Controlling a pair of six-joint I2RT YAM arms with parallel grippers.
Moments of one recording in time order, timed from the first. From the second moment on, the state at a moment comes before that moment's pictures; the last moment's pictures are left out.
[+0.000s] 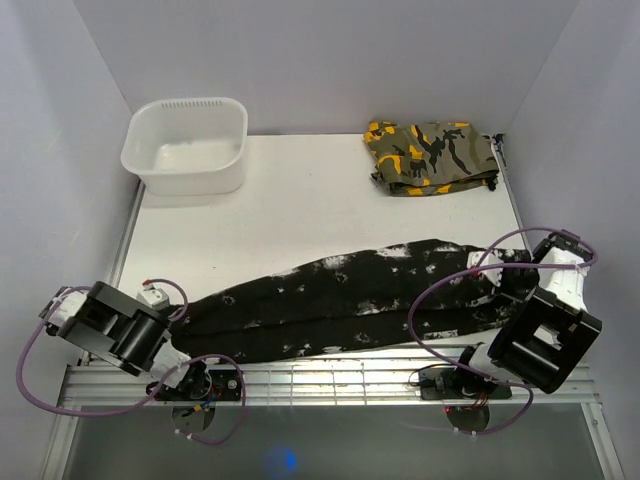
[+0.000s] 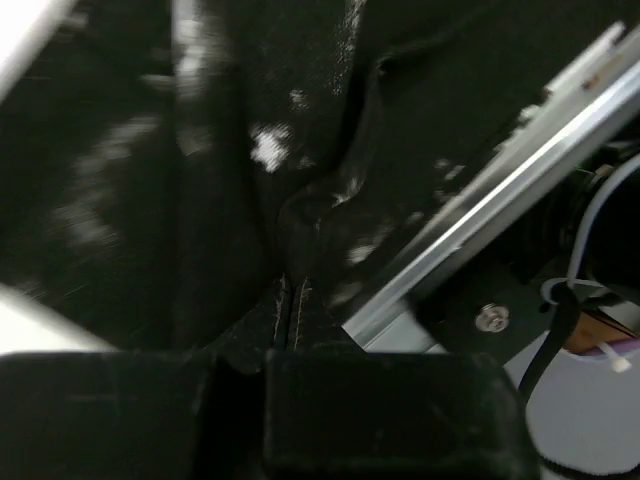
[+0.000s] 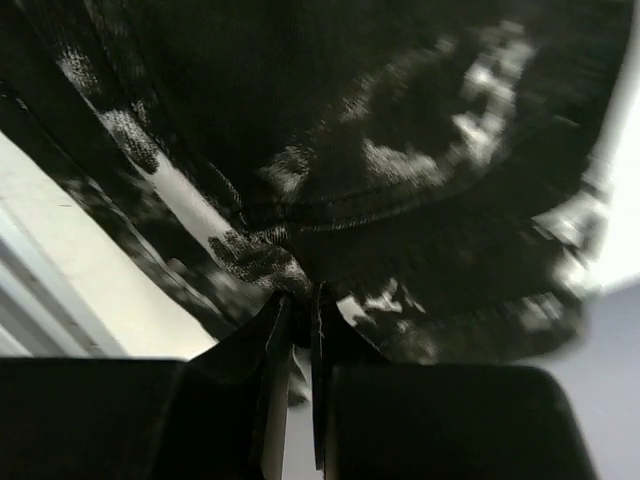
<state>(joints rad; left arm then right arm) 1.14 1.41 0.79 -1.23 0.40 1.92 -0.59 1.32 0.90 -1.06 -0.41 -1.93</state>
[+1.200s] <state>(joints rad) 1.20 1.56 0.78 -1.16 0.39 1.95 -0.67 1.45 0.85 -1.06 -0.28 -1.97</state>
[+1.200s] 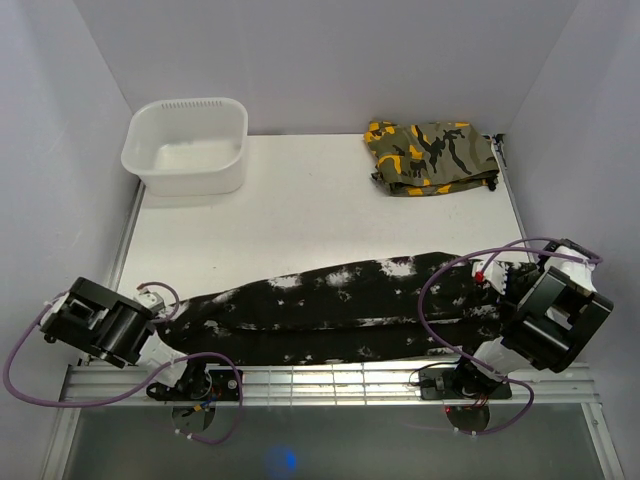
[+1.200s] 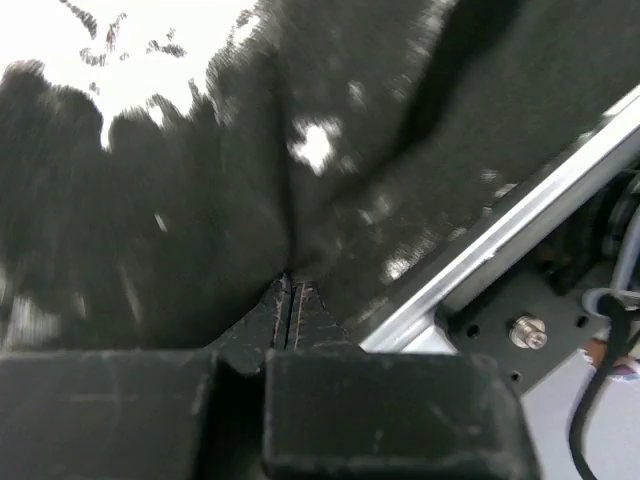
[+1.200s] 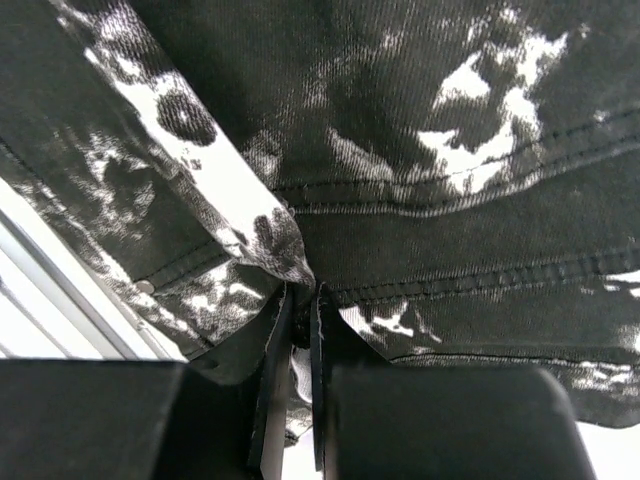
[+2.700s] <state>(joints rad) 0.72 1.87 1.74 -1.05 0.76 1.24 -0.46 1.64 1.37 -1.19 -0.58 -1.62</state>
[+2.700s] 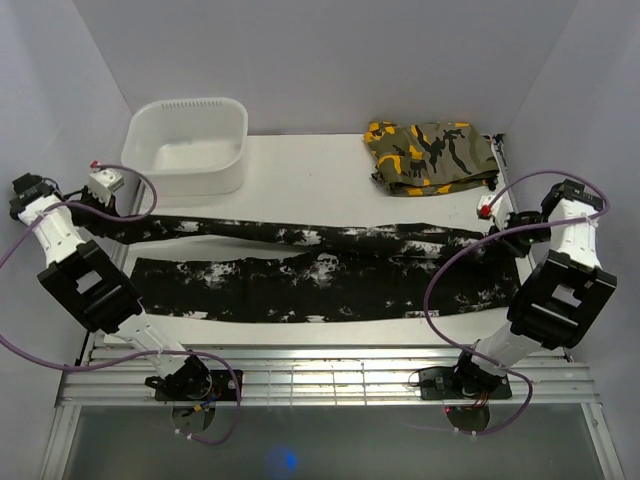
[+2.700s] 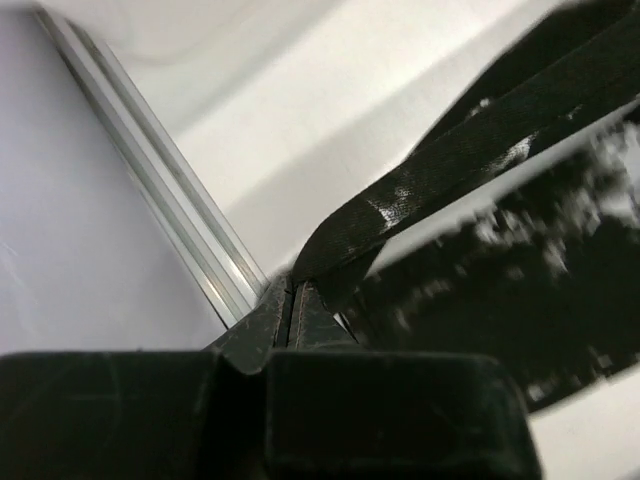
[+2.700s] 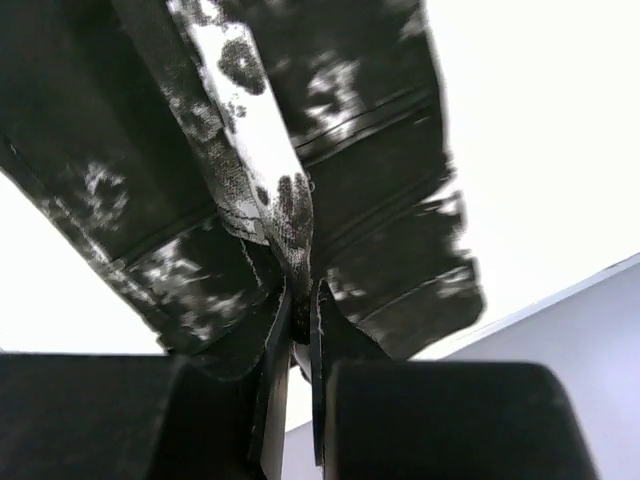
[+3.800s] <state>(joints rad) 1.04 1.59 1.29 -1.24 0.77 1.47 -0.42 1.38 1.16 -1.18 -0.49 -1.69</state>
